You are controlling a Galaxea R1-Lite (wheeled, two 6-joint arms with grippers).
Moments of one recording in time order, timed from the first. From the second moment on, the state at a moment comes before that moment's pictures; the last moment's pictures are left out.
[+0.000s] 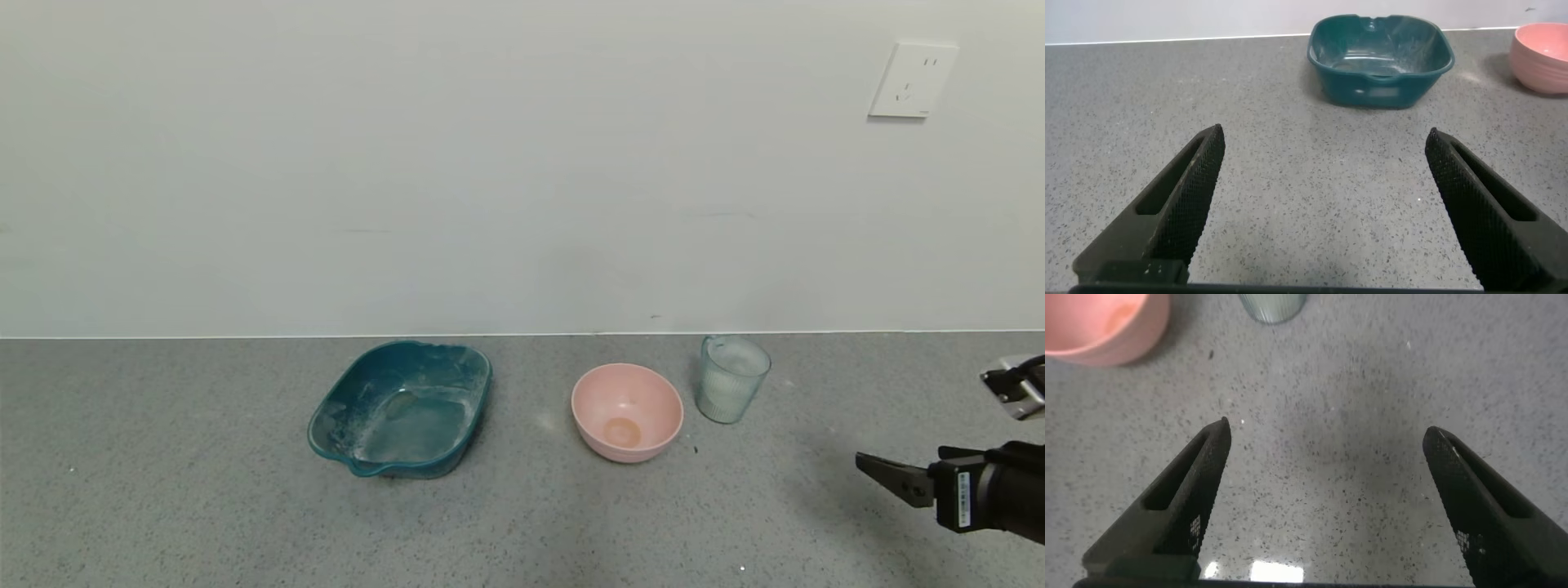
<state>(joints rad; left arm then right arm) 0.00 0.00 0.00 0.01 0.00 0.02 0.00 1.38 -0.39 -0.42 0.11 0.00</state>
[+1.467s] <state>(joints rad) 0.00 0.00 0.00 0.01 0.00 0.02 0.08 2.00 -0.42 -1.10 0.15 0.00</state>
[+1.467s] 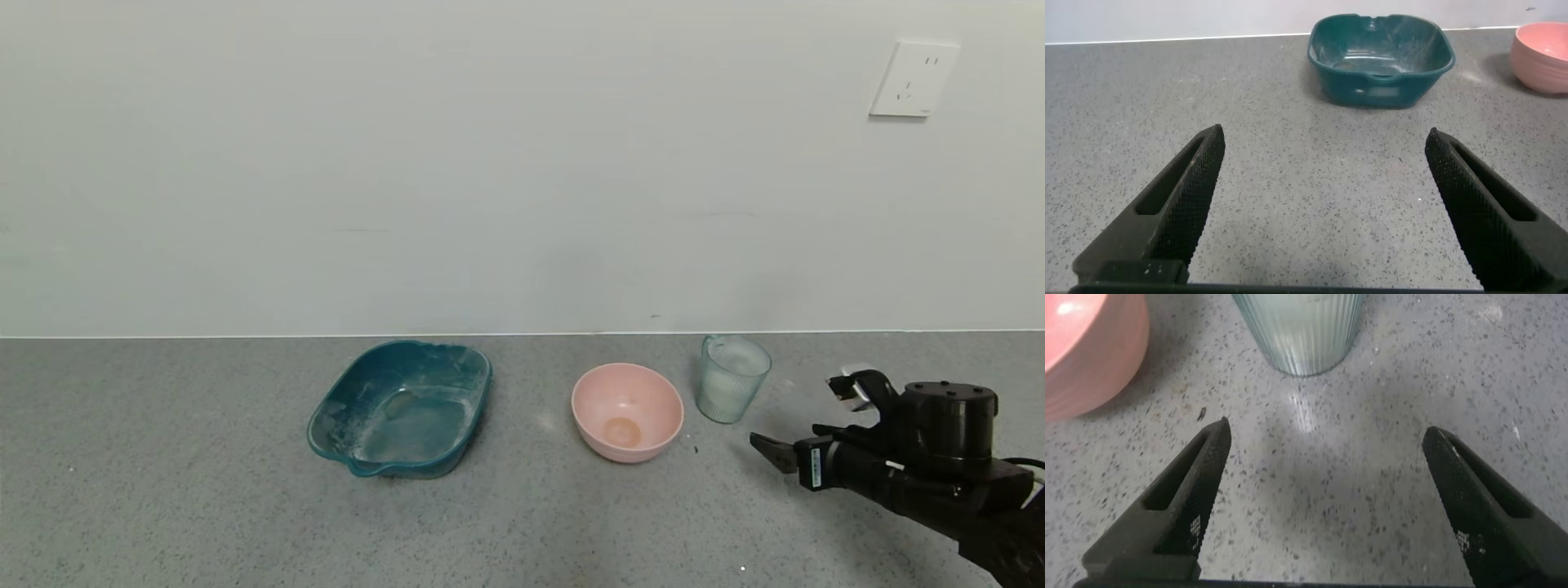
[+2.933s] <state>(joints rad) 0.00 0.00 0.00 0.01 0.00 0.02 0.13 2.22 -0.66 -1.18 0.13 -0.05</state>
